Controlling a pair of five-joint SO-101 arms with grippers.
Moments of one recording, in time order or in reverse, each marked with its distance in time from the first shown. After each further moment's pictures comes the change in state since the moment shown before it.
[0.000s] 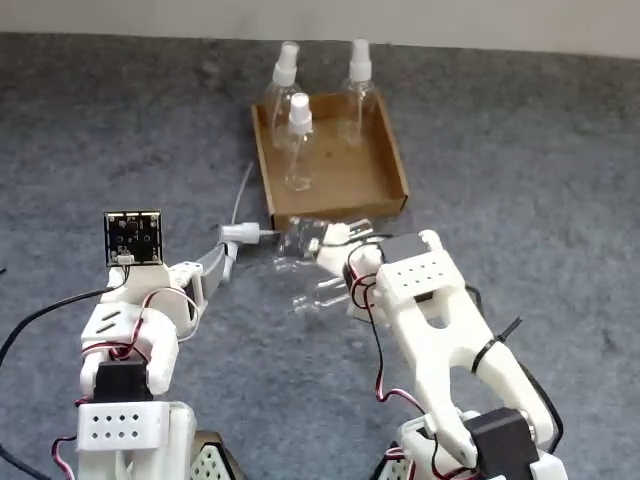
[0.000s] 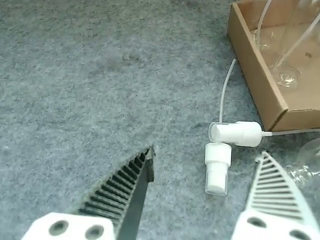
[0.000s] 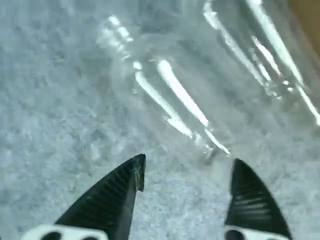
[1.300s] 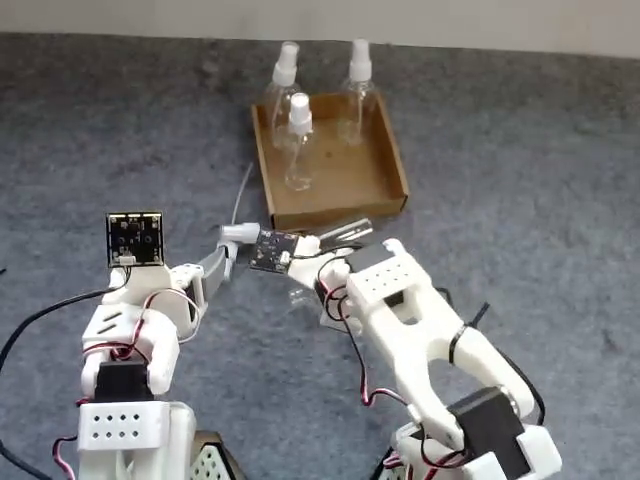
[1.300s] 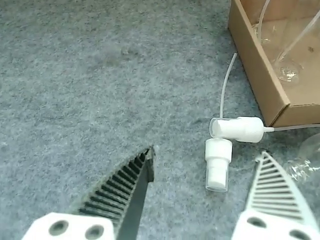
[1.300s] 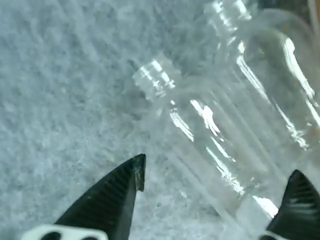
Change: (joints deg) left arm 0.0 0.0 0.9 0.0 0.0; right arm -8.1 2.5 1.1 -8.4 -2.9
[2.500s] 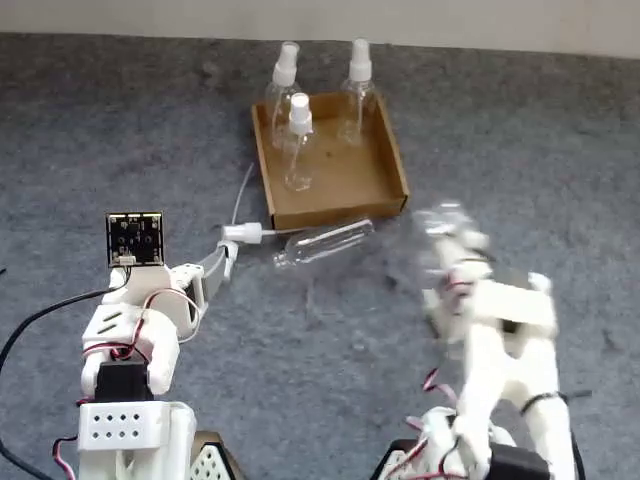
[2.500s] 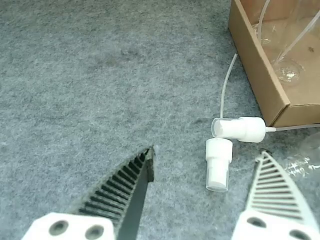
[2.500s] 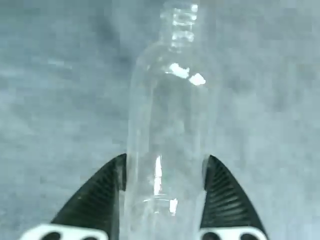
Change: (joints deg) left arm 0.0 0.0 0.0 0.0 0.0; right arm 44.9 -15.9 11.4 6.2 -11.5
